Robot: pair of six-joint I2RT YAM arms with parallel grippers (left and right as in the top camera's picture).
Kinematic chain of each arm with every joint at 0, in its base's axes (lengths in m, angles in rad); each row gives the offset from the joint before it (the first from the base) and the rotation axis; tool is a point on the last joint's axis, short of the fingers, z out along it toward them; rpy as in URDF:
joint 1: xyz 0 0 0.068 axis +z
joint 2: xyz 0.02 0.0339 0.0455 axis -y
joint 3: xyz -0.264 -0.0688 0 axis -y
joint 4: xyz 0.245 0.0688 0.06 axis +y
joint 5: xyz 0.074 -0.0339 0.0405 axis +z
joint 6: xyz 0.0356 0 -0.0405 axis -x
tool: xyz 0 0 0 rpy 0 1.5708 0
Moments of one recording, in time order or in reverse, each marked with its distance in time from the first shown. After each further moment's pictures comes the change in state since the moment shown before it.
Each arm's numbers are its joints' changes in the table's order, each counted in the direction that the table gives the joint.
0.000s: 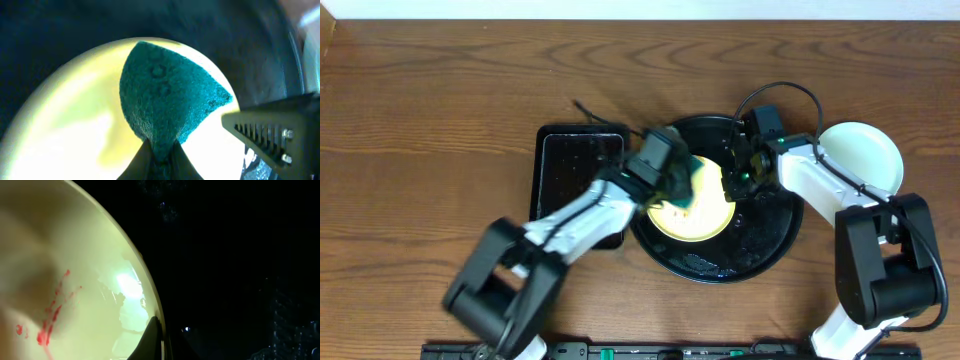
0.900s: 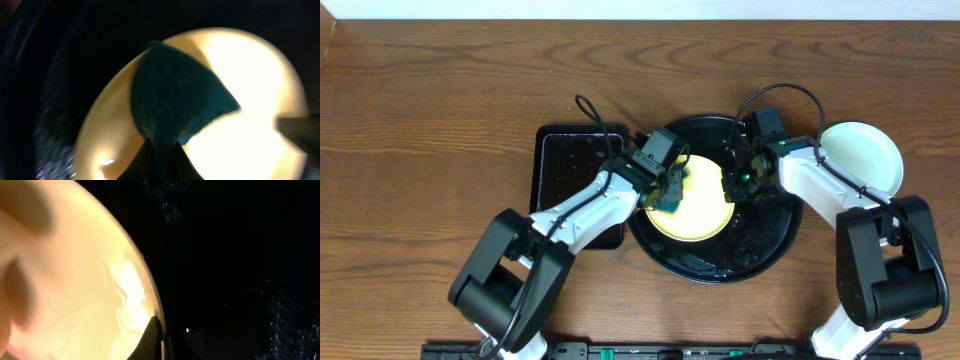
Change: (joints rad) left arm 0.032 -0.019 0.066 0.190 0.081 -0.024; right arm -0.002 0.006 -0.013 -0.013 0.013 -0.008
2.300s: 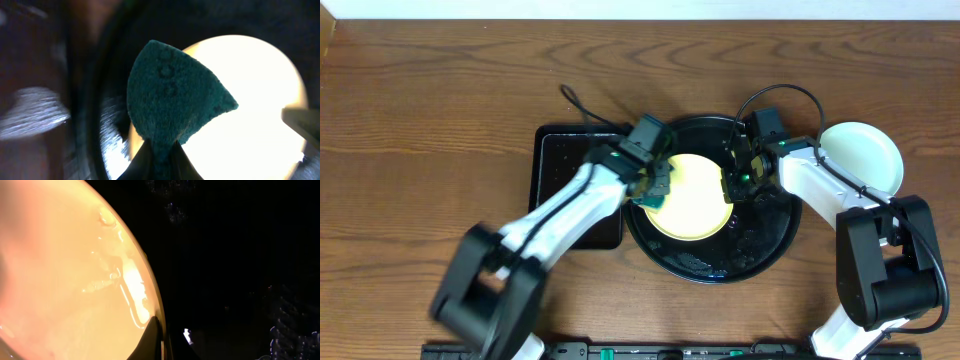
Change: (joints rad) left arm 0.064 0.115 0.057 0.241 0.031 -0.093; right arm 0.000 0.000 -0.002 0.002 0.010 0.000
